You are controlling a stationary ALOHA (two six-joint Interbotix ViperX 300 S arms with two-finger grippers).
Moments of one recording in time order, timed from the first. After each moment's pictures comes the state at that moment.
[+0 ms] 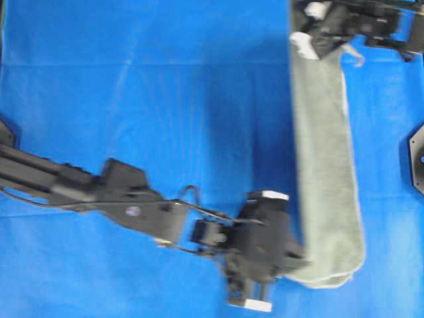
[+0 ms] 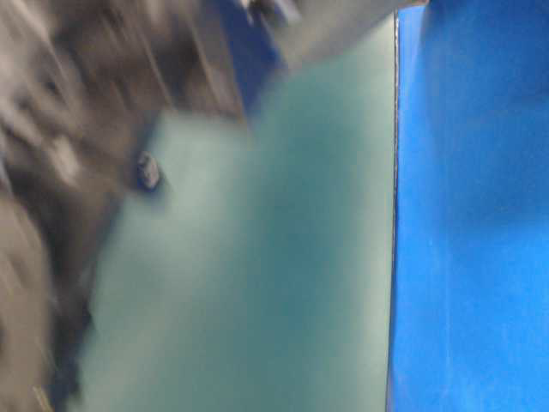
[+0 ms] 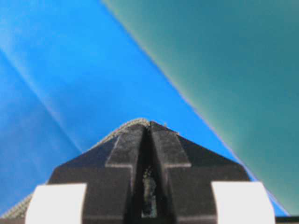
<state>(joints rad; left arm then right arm) -0.32 0.33 0.10 -0.04 0.01 -0.12 -0.46 -0.23 0.66 -0.95 0.34 0.96</state>
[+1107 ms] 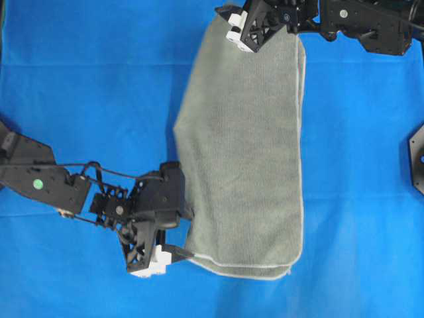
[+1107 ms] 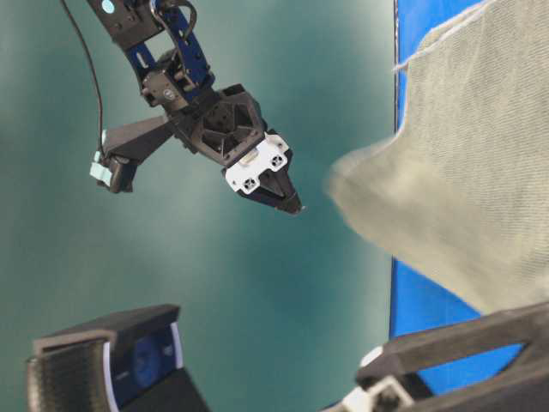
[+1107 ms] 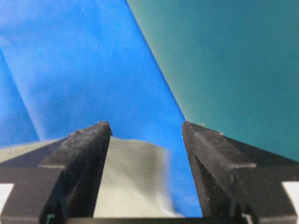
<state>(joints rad) -0.31 0.03 0.64 -0.04 0.00 -0.37 -0.48 0.08 0.42 -1.06 0.17 0.91</state>
